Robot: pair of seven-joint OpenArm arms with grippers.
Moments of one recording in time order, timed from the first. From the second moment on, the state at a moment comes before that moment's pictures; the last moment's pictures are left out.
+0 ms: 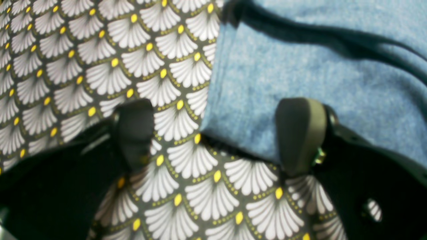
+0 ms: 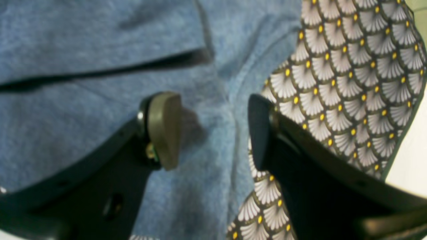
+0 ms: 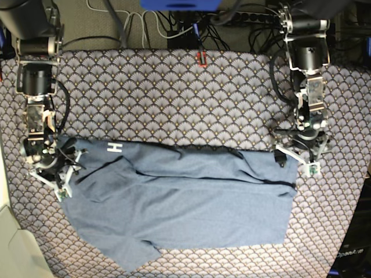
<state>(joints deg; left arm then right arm) -12.4 -10.8 -12.1 57.3 -5.2 -4.5 14.5 20.5 19.1 4.7 60.4 -9.4 25.6 -31.4</state>
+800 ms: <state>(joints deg) -12.6 -11.1 -11.8 56.2 -11.6 -5.0 14.2 14.5 21.0 12.1 73.2 -9.4 25.8 -35.7</state>
